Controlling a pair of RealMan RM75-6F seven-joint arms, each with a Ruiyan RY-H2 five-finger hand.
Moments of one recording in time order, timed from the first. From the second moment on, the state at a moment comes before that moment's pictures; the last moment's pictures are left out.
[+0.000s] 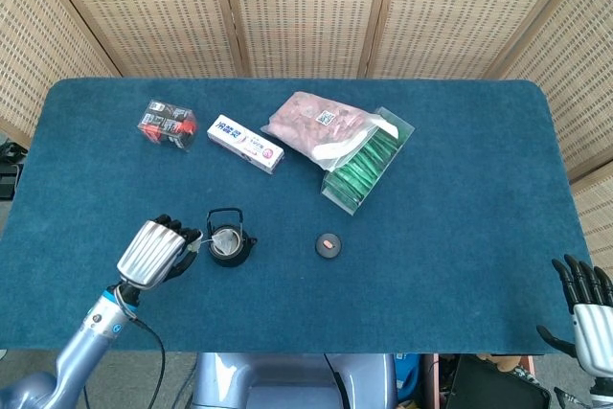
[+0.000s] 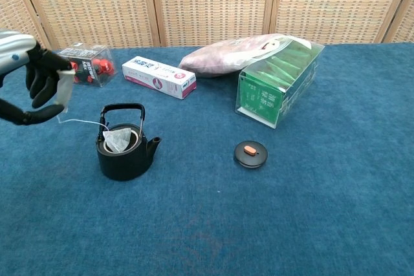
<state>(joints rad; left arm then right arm) -0.46 -1.32 -0.02 -1.76 1.55 1.27 0.41 -0.06 -1.20 0.01 -1.42 -1.55 1.58 0.04</state>
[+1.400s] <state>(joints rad) -0.35 -1.24 0.08 -1.81 1.53 1.23 0.47 -0.05 -1.20 0.01 -1.43 -1.56 1.58 0.03</state>
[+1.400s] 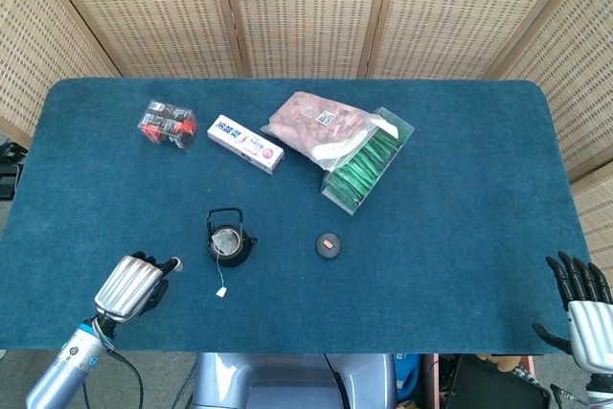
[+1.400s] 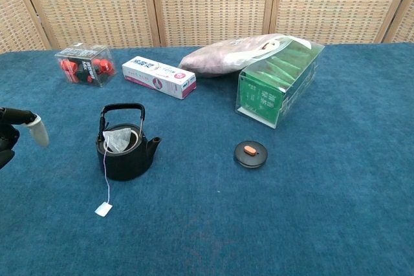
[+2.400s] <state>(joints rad) -0.57 -1.13 0.01 -2.03 1.12 0.93 0.84 -0.06 -1.20 0.01 -1.42 -1.56 1.59 0.04</state>
